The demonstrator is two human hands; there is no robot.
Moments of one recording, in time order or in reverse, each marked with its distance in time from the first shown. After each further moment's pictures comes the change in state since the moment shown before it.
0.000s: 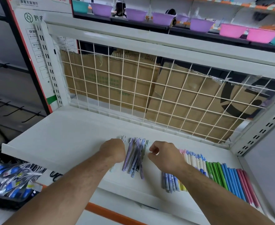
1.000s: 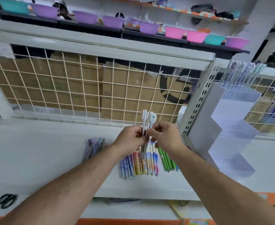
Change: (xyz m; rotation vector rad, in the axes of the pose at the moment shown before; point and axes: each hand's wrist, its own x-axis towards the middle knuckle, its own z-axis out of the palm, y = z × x) left_hand -0.083 0.163 -0.032 -1.146 -0.092 0.633; right_hand -0.081 0.060 -0.101 0.667 0.439 0.167
